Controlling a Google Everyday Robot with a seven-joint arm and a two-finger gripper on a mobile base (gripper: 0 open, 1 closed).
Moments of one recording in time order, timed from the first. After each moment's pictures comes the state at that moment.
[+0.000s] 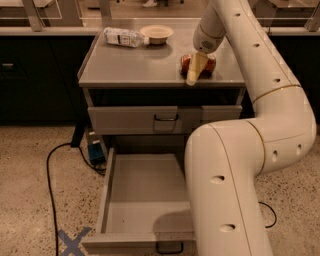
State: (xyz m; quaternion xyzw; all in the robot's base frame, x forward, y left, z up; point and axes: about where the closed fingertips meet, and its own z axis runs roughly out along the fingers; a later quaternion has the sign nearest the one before) arm 0.807 -0.129 0.859 -0.63 0.74 -0.02 0.22
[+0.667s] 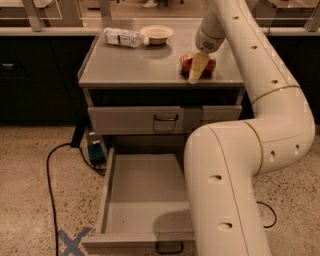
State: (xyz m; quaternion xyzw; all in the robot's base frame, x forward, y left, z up) arm 0.824 -0.144 0.856 -0.61 0.76 -0.06 0.23
